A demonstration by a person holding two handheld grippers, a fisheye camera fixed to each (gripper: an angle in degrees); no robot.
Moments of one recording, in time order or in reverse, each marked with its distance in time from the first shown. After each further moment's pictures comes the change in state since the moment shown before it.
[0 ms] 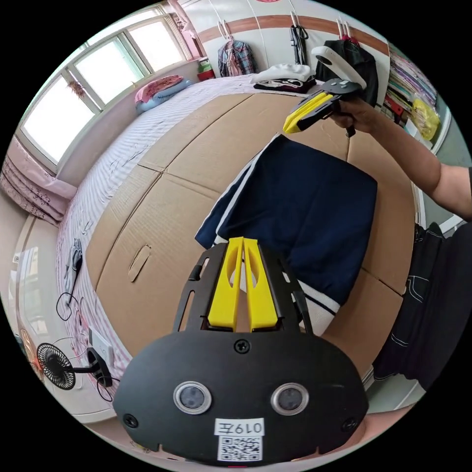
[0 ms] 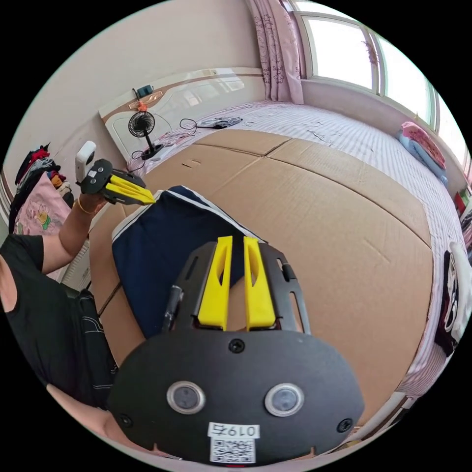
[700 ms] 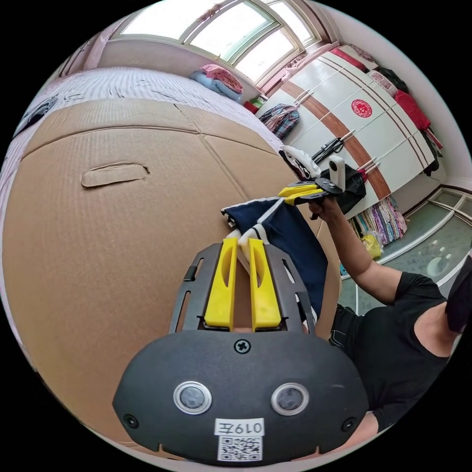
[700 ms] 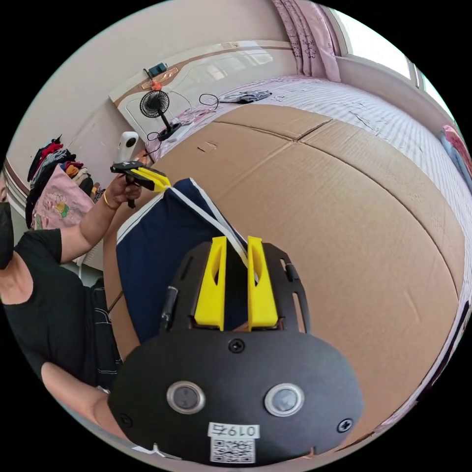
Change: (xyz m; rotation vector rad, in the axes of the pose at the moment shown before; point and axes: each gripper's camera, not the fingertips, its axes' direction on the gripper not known) left arm -0.189 0.120 0.071 0.272 0.615 -0.575; right arm -0.037 -0.108 0.122 -0.143 -0.193 -0.099
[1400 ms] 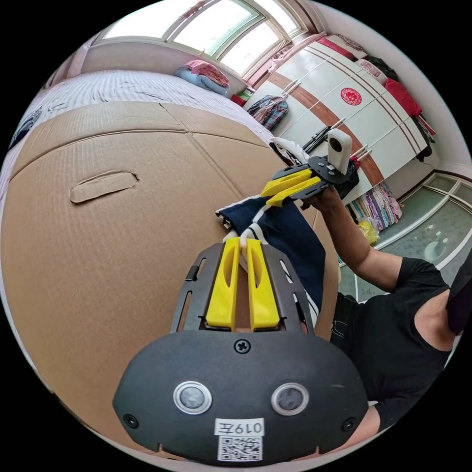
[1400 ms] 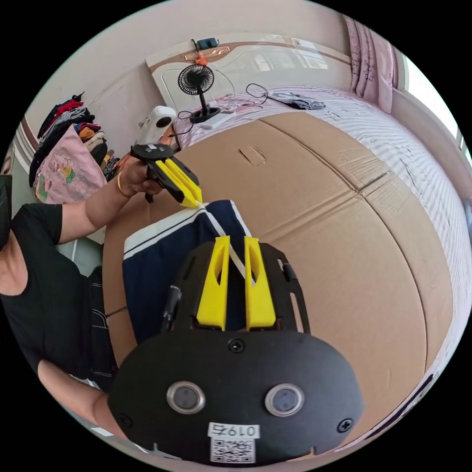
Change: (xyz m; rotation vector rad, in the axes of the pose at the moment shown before) left arm -0.048 -0.010 0.003 -0.043 0.029 0.073; right arm -0.115 -0.129 0.102 -0.047 0.023 -0.227
